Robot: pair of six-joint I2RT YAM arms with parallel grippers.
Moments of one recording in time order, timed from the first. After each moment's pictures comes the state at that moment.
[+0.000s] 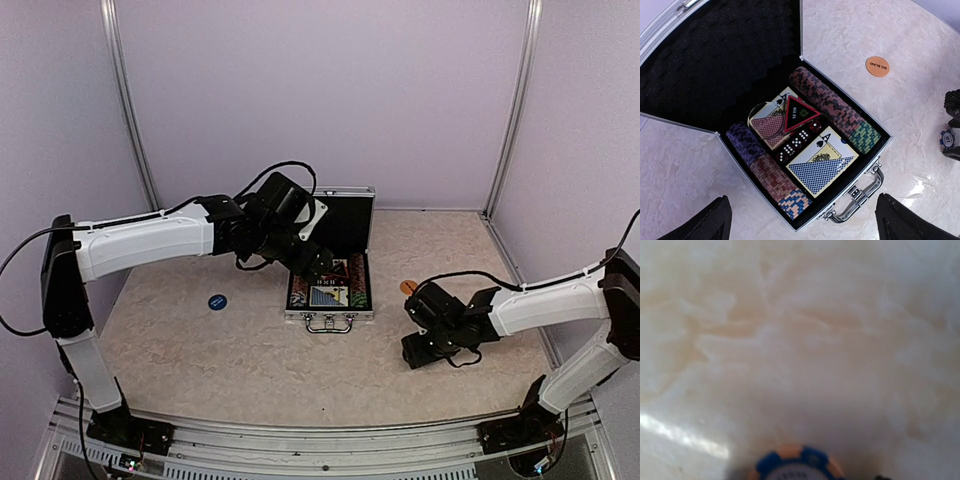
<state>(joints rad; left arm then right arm) -0.91 1.81 1.56 -0.53 -0.20 0.00 0.87 1.46 0.65 -0.38 0.20 0.54</state>
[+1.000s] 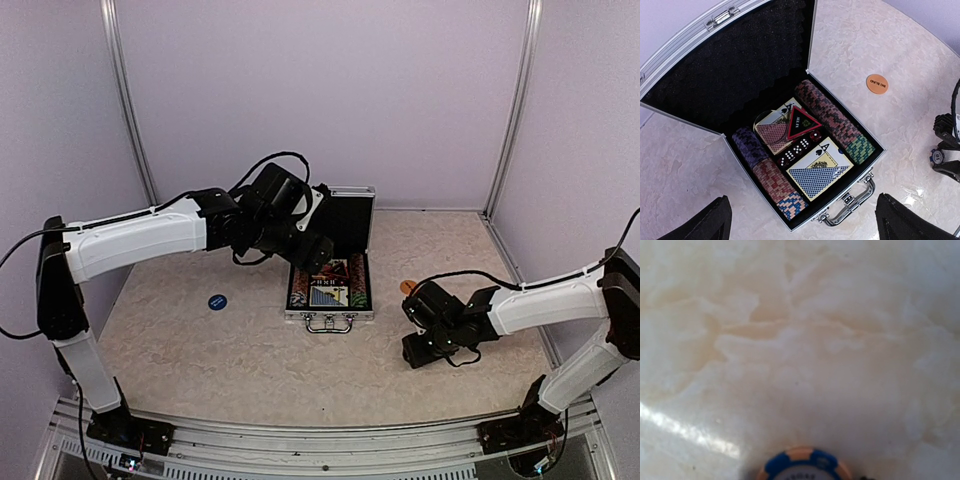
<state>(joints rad) -0.91 1.77 1.58 -0.55 -0.22 -0.09 0.87 1.47 0.67 -0.37 0.17 0.52</state>
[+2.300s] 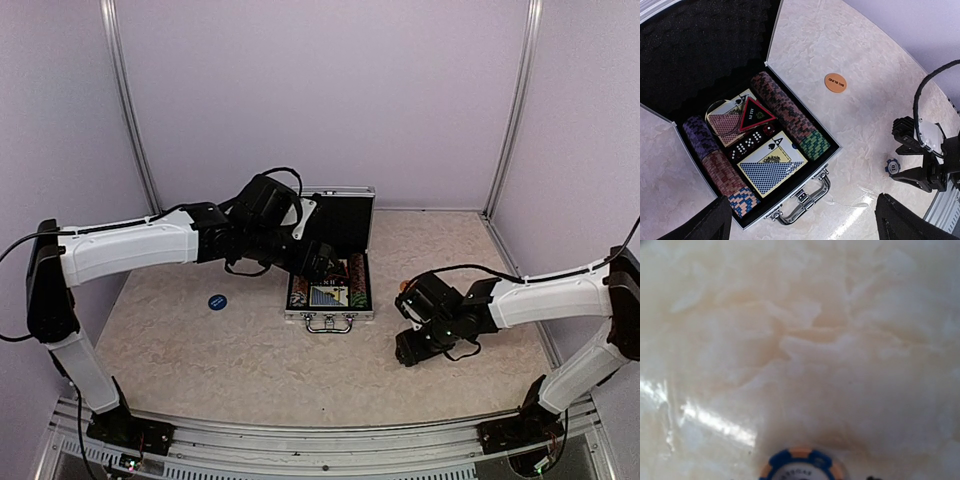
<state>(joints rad) -0.88 1.72 1.43 -0.40 0.00 -0.22 0.87 1.45 0.73 -0.43 0.09 0.48</state>
